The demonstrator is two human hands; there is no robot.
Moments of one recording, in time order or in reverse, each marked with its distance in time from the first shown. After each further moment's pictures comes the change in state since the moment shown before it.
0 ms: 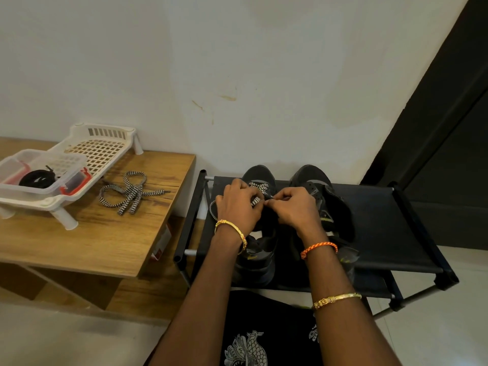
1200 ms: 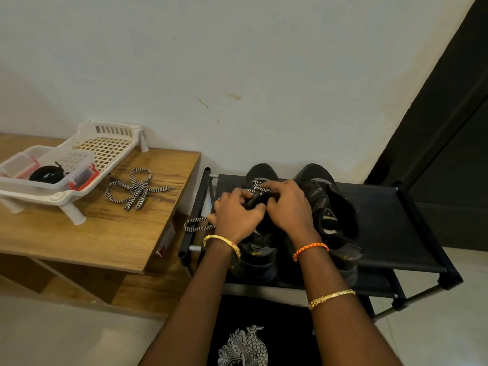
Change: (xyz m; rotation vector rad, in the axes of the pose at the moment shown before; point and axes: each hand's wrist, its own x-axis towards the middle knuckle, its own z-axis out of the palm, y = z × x) left_hand -0.020 -0.008 -0.012 -0.343 -0.046 -0.311; right_hand -0.011 -0.009 0.013 -0.242 0.035 -0.281
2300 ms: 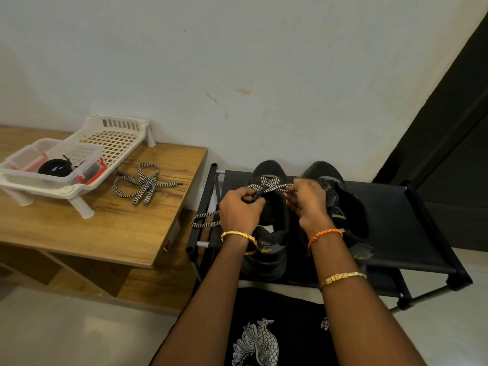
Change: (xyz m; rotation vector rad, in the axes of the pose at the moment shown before) left_hand 0.007 -0.009 0.013 -0.202 0.190 -0.053; right_hand 0.021 0.003 0.003 1.014 0.156 0.612
